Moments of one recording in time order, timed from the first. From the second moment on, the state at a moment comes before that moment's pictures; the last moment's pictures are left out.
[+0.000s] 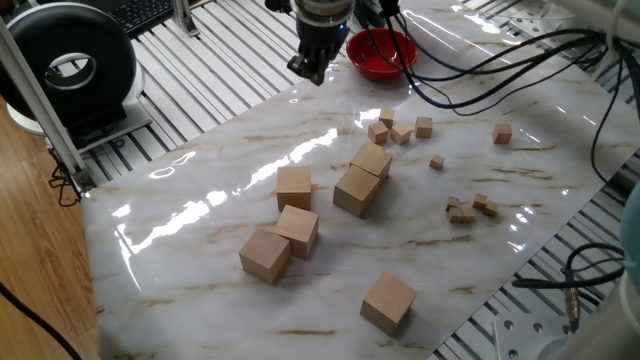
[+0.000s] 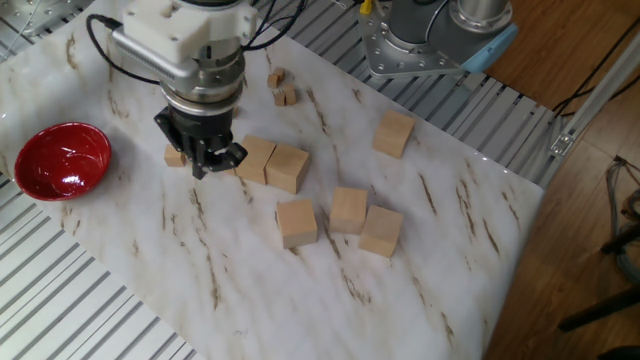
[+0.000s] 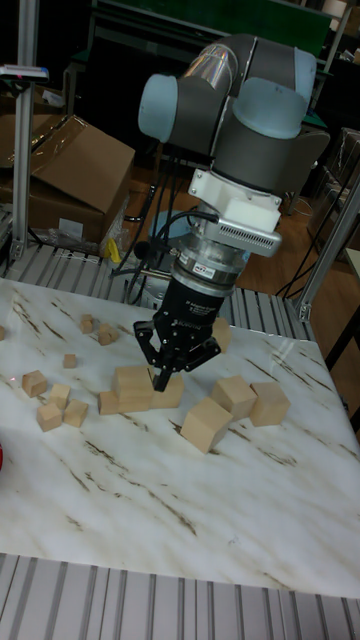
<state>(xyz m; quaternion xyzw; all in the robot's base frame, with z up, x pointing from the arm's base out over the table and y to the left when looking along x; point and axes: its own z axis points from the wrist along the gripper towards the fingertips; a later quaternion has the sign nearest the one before) 0.608 -0.016 0.168 -0.08 0.99 -0.07 0.09</state>
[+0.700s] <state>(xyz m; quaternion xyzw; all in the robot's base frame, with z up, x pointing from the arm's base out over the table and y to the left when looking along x) 0.605 -0.009 0.174 -0.08 0.99 -0.05 0.10</state>
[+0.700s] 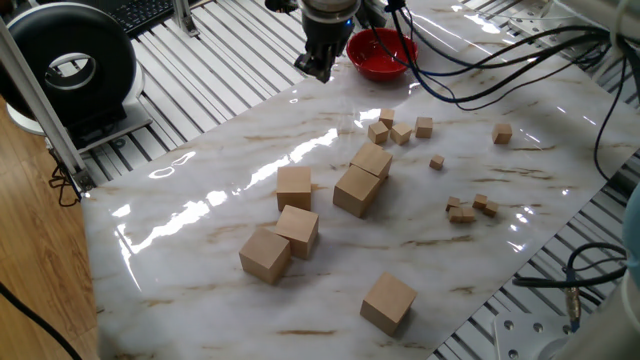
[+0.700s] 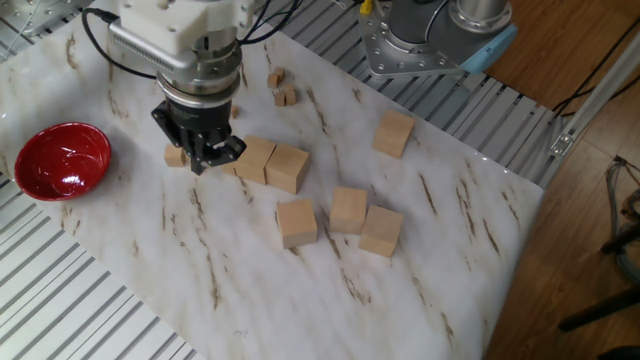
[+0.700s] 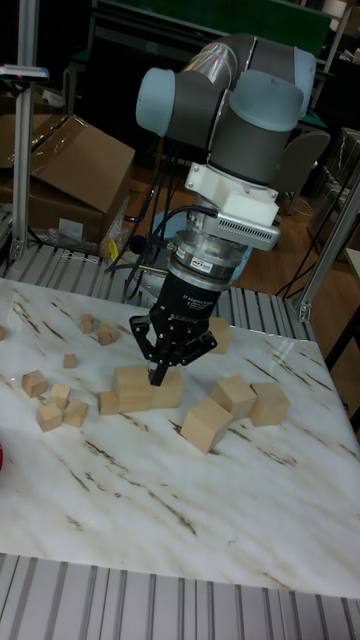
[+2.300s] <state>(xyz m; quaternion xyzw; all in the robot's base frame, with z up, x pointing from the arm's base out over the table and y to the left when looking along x) 0.594 0.008 0.182 -0.02 1.00 -0.03 0.09</state>
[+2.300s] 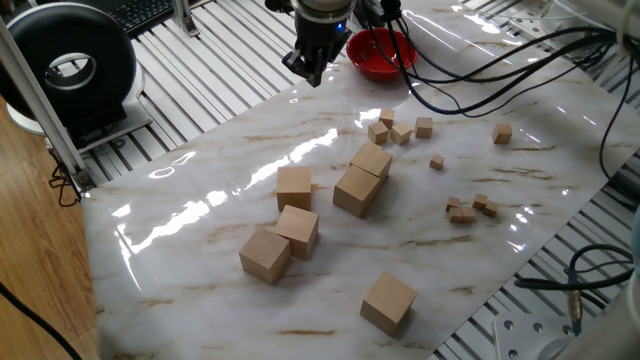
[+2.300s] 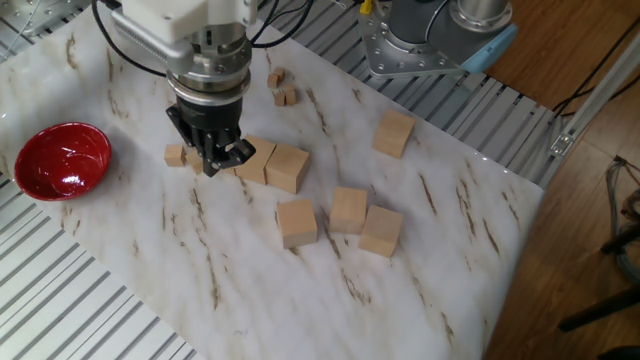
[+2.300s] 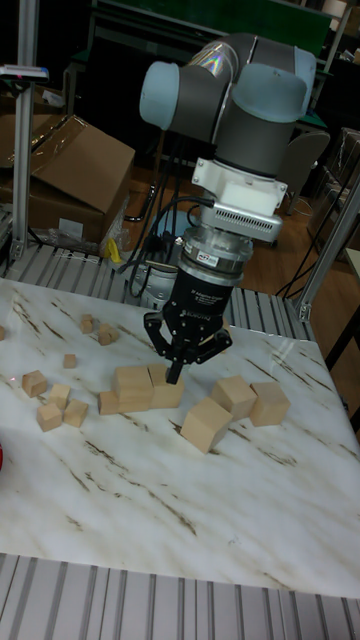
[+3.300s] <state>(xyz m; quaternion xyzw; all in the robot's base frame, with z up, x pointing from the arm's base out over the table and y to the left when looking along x) 0.585 -0.005 0.178 -0.10 0.99 -0.07 0.07</state>
